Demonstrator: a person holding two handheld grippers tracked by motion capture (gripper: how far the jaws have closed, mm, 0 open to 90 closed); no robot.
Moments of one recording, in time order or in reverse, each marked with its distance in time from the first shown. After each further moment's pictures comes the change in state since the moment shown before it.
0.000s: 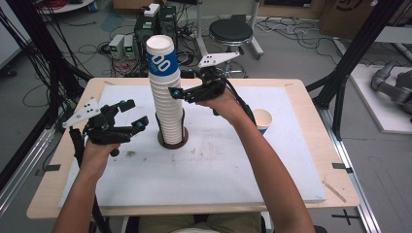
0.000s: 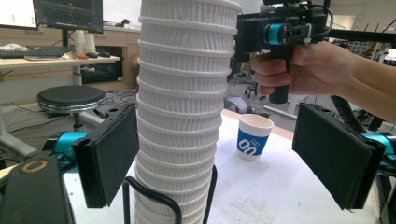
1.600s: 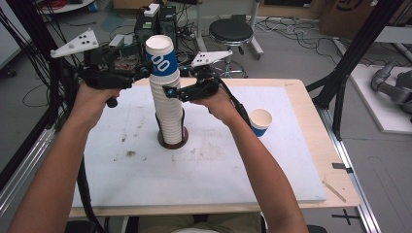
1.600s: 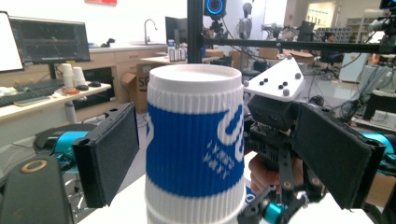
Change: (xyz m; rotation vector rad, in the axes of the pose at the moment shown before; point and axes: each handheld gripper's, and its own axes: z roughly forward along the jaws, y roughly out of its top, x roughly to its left) left arm 0.007 0.137 0.055 0.025 -0.063 0.126; right arm 0.003 0.006 0.013 0.003 -0.019 -0.033
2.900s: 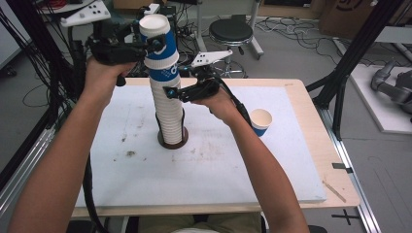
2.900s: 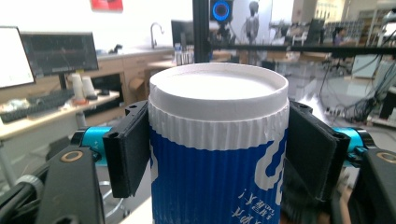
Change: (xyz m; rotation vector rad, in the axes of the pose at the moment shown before) left arm -0.002 0.051 0.025 -0.032 0.028 0.039; right arm 0.000 0.000 -0.001 0.015 0.001 -0.012
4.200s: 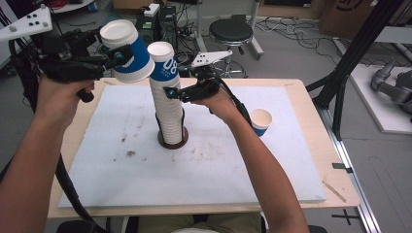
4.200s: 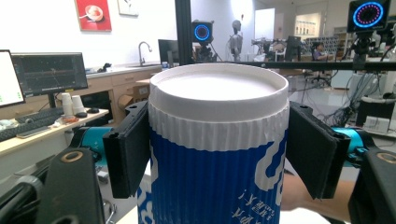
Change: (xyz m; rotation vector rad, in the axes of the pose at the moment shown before) left arm -0.023 0.003 -0.079 -0.054 -0.059 0.011; right arm -0.001 -0.001 0.000 0.004 0.005 0.008
